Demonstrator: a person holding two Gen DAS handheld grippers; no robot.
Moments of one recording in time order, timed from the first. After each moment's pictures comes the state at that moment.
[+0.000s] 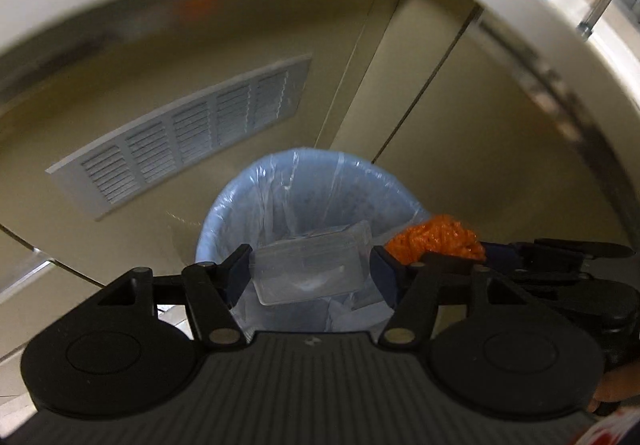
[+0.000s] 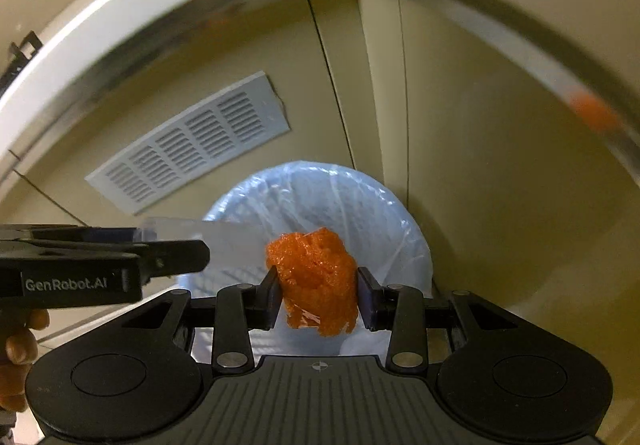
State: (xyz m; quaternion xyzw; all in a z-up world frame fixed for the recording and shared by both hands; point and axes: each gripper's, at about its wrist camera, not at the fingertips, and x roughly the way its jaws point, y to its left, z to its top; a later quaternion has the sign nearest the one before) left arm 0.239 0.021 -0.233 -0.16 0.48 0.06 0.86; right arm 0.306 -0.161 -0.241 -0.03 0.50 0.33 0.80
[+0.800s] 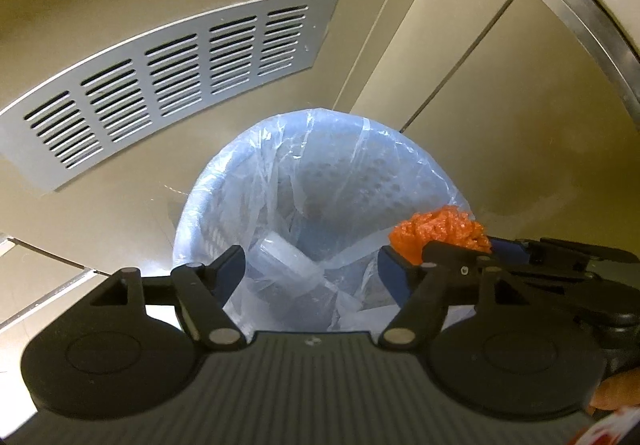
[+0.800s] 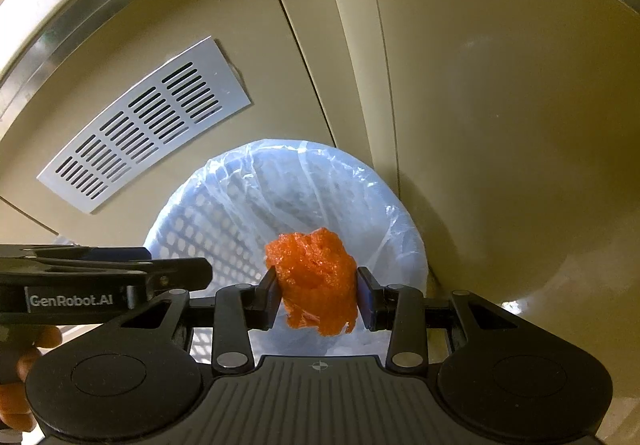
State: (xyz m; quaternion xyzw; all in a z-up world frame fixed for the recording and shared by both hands) left arm 0.263 0.026 -0.286 -0.18 0.52 0.08 0.83; right arm 0.325 -0.161 -0.298 -0.02 0.52 0.32 0.79
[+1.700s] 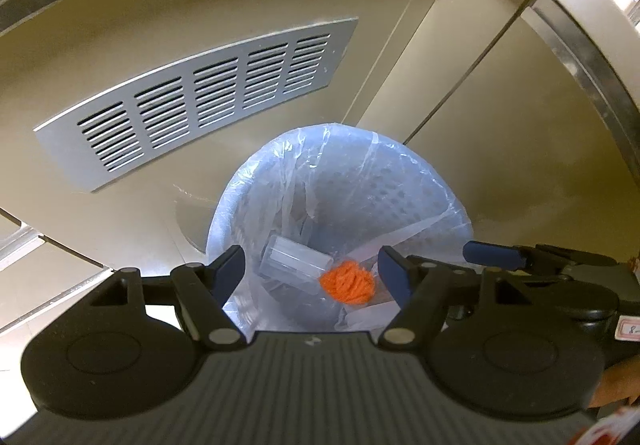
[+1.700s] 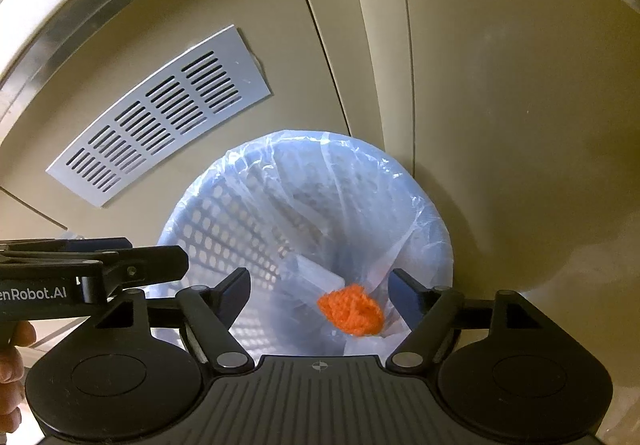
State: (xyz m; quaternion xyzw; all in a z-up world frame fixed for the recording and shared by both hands) left arm 0.245 0.039 -0.261 -0.19 0.50 0.08 0.84; right arm 0.314 -0.149 -0.293 -0.03 0.53 0.32 0.79
